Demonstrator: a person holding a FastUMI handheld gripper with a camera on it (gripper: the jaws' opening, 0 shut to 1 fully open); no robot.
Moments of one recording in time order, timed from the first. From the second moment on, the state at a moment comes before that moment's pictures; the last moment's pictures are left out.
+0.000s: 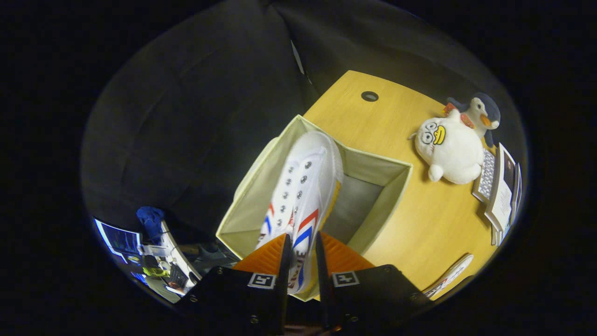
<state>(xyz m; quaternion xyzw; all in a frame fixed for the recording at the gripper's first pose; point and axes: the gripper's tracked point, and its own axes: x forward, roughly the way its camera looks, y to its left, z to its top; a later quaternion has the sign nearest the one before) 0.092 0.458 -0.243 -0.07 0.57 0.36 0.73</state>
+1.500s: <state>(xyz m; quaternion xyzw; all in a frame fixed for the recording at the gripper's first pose) 0.135 0.127 -0.234 0.08 0.56 0.18 0.81</state>
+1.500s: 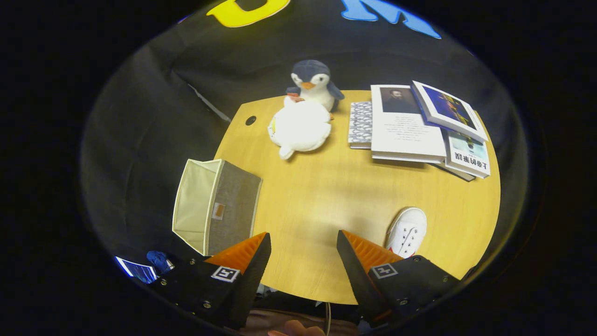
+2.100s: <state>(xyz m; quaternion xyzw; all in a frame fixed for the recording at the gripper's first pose) 0.114 0.004 -0.284 0.11 0.58 0.09 0.80</state>
